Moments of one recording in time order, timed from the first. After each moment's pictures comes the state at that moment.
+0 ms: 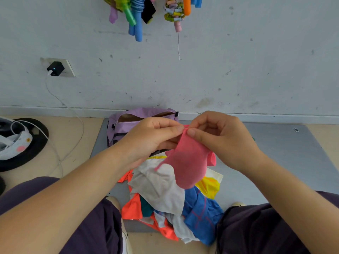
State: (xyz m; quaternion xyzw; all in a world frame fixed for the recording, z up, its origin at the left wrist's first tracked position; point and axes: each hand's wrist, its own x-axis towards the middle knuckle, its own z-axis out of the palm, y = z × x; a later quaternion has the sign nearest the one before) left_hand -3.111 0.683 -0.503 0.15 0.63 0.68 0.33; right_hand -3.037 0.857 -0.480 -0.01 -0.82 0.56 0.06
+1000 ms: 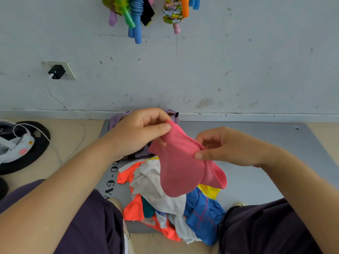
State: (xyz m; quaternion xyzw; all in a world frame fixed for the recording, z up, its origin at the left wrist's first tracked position) left_hand -3.125 0.658 -0.488 0.27 0.74 0.57 0.23; right_hand -3.044 0.894 -0.489 0.07 -0.85 0.48 -0.21
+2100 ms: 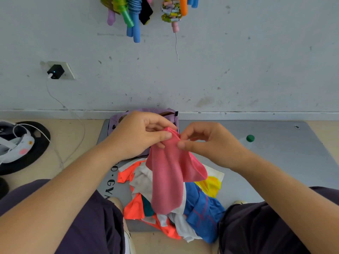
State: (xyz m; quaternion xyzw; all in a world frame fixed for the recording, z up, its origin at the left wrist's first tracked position) left_hand -3.122 0.661 -0.495 0.28 0.78 0.52 0.20; right_hand -3.046 0.859 -0.502 0.05 -0.83 0.56 -0.03
